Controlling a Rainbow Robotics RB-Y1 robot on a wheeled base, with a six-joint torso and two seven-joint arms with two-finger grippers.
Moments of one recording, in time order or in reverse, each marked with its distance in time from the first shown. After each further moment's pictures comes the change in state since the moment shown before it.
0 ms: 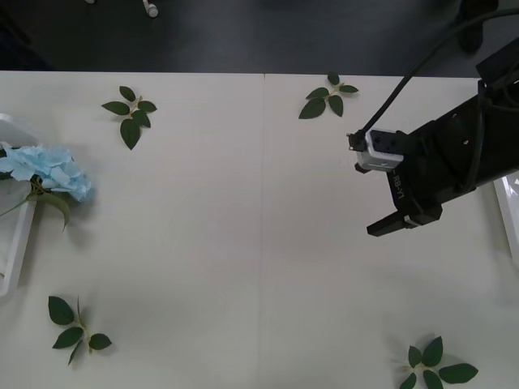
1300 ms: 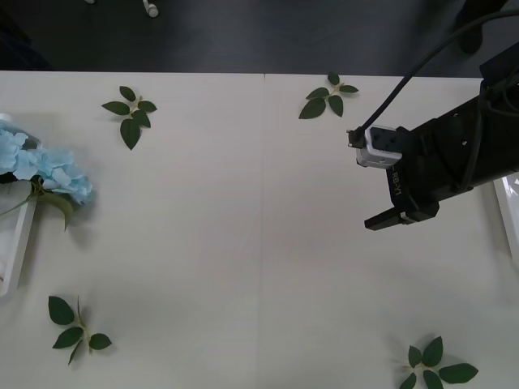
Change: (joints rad) right arm 0.017 0.000 -0.003 -0.020 0.040 -0.046 0.000; left arm 0.064 0.072 -0.042 0.002 0.401 0.027 -0.061
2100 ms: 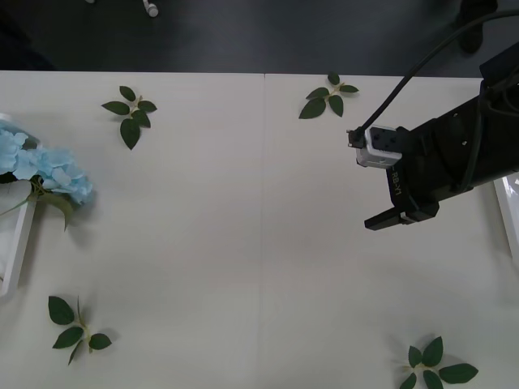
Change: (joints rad) right arm 0.000 0.000 0.000 -0.001 0.000 0.000 0.000; left arm -0.283 0.000 -0.111 -0.024 0.194 0.435 -0.879
